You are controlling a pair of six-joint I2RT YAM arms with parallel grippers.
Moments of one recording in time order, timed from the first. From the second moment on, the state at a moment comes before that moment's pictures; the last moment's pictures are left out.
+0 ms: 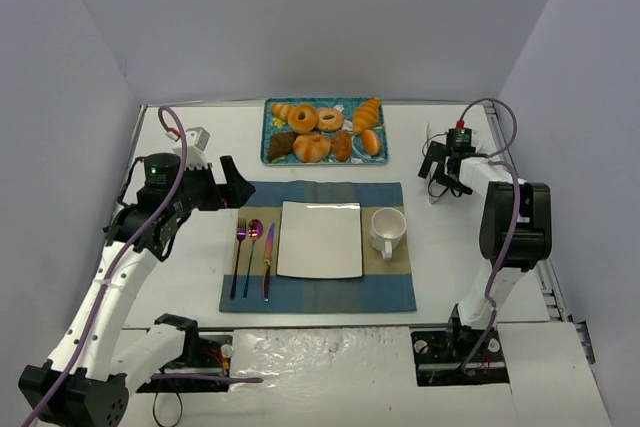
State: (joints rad) left arm -0.21 0.94 1.00 -0.56 0.29 -0.35; right arm -0.05 1.85 1.13 -0.24 0.15 0.33
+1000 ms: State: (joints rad) left arm -0.21 0.95 1.00 -0.56 0.29 -0.35; right arm -0.04 1.98 1.25 -0.24 0.19 0.31
